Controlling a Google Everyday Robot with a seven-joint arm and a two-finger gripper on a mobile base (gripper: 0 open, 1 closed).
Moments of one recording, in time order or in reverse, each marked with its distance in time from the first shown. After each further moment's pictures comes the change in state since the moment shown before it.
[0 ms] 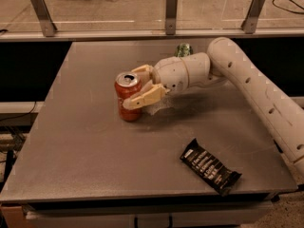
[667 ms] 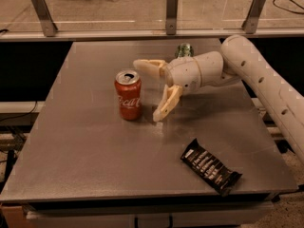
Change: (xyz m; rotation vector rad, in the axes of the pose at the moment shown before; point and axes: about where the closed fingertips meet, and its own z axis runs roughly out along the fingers) arm 0.008 0.006 -0.028 0.022 0.056 0.003
